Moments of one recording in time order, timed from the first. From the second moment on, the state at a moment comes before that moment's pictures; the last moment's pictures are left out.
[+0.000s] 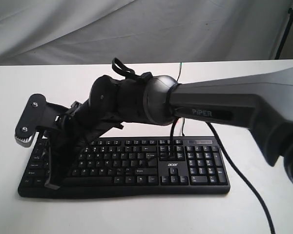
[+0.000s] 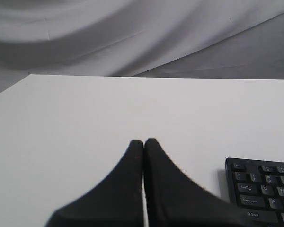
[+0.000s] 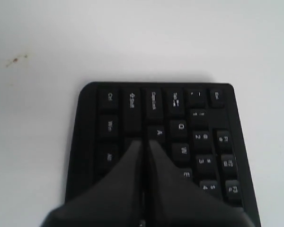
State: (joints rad) left arm 0.03 0.00 -0.01 0.06 0.27 -0.02; right arm 0.76 2.19 -1.62 0.70 0.51 -1.20
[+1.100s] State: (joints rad) left arm 0.03 0.00 -0.01 0.06 0.27 -0.02; right arm 0.79 2.41 -1.96 0.45 0.65 -0.93
